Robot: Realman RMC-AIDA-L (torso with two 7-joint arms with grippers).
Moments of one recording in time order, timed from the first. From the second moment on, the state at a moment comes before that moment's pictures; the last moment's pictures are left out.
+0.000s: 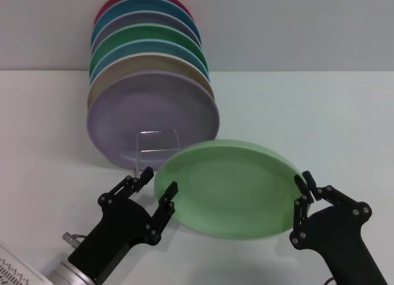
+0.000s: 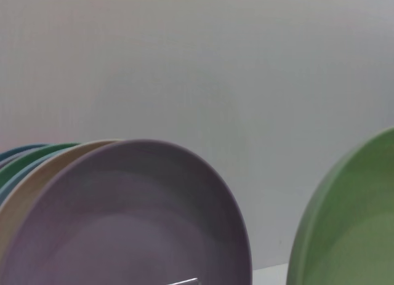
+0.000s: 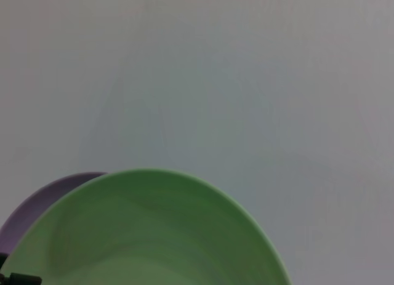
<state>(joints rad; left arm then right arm) -0.29 -2.08 -0.13 -0.41 2.13 1.35 -0.01 0.07 2.09 0.12 0.72 -1.96 -1.50 -0.78</state>
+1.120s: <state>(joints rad) -0.30 -2.08 -0.14 -0.40 2.13 1.34 0.00 0.07 2.09 0.12 0.71 -1.95 -1.49 -0.78</state>
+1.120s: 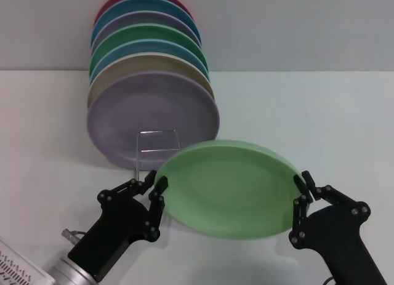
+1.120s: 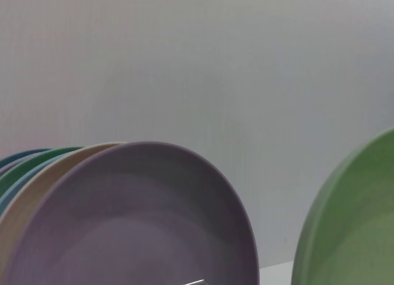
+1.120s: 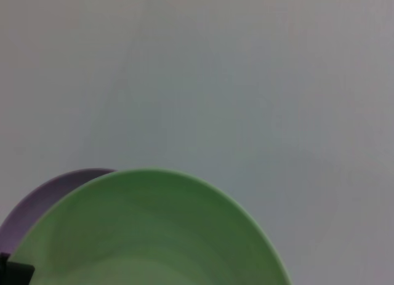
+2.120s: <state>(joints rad) -0.30 -2.08 -0.14 -0.41 2.13 1.34 0.04 0.08 2.09 0.12 0.71 -1.95 -1.49 -0.78</state>
